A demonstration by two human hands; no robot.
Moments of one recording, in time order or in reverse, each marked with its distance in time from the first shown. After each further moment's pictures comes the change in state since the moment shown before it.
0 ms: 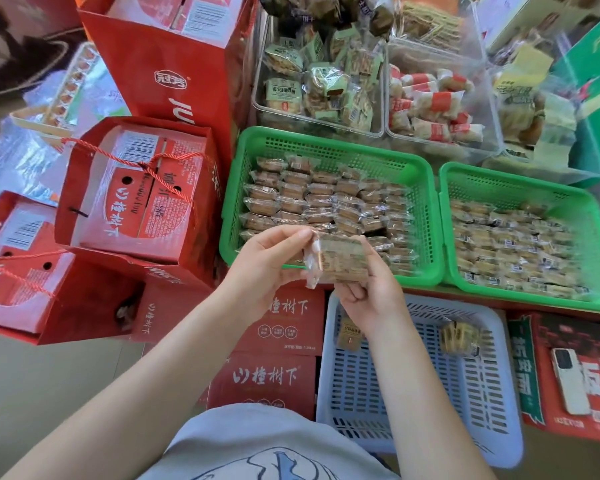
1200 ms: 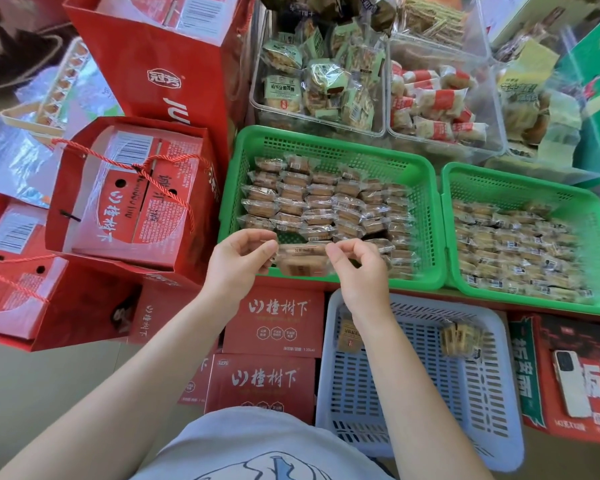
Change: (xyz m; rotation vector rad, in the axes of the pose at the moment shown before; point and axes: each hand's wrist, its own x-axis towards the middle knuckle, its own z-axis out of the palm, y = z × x) left_hand 0.027 -0.024 -0.048 0.354 0.363 0.118; right_hand 0.026 0.010 0.001 -0.949 0.187 -0.396
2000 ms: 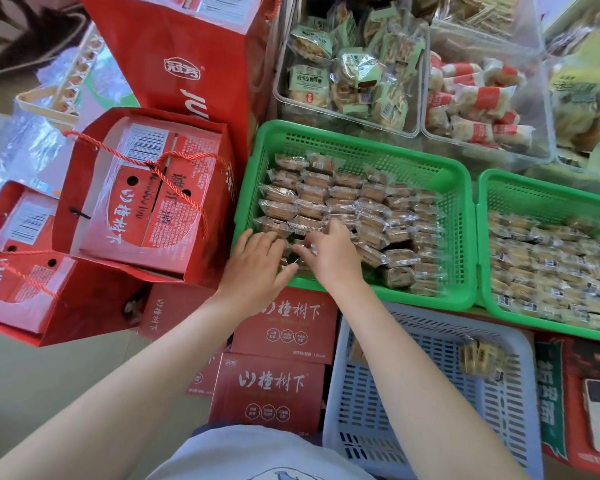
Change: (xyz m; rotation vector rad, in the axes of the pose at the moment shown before) left_hand 0.054 -0.051 -0.009 1.374 -0.219 0.411; right_hand 0.088 0.033 0.073 -0.854 -0.223 -0.405
